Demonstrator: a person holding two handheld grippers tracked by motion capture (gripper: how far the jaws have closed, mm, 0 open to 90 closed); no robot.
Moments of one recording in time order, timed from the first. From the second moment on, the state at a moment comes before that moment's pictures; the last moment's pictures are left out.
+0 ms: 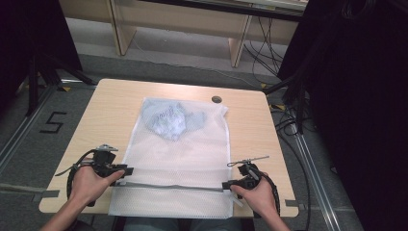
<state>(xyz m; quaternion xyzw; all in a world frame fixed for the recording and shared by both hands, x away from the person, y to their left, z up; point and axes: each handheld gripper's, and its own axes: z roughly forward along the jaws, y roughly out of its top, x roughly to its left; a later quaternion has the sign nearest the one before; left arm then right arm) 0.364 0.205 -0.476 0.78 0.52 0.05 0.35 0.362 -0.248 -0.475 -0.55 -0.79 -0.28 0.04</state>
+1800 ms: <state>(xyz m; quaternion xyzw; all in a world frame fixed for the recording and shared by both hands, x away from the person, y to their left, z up) 0.364 0.216 -0.484 0.79 0.58 0.02 0.20 0.366 -0.066 -0.464 -0.39 -0.85 -0.34 0.09</state>
